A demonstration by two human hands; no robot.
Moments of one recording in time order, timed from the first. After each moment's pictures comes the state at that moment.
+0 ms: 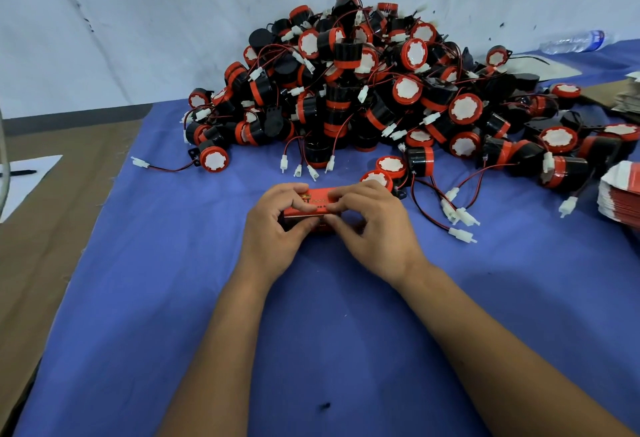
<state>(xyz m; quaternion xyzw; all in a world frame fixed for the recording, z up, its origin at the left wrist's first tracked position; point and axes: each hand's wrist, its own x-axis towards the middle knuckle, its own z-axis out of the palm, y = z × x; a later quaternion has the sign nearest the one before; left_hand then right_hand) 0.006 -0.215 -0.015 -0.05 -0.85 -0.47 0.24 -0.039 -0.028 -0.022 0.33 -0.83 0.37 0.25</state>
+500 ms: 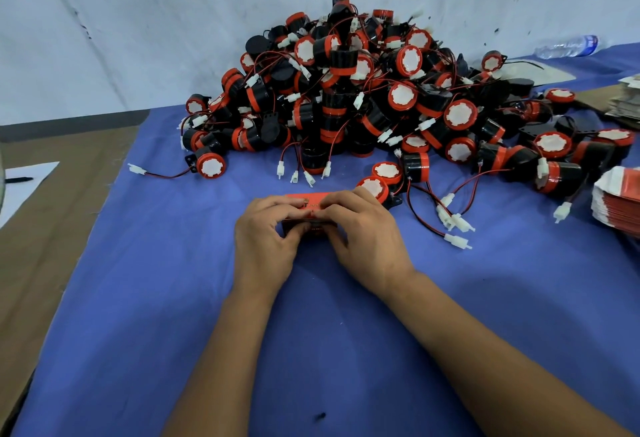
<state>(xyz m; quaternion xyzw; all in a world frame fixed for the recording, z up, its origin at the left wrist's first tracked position) 0.008 -0.211 -0.017 -0.01 -0.88 -0.36 0.32 -0.030 -0.037 -0.016 0.35 -0.85 0.30 0.26</state>
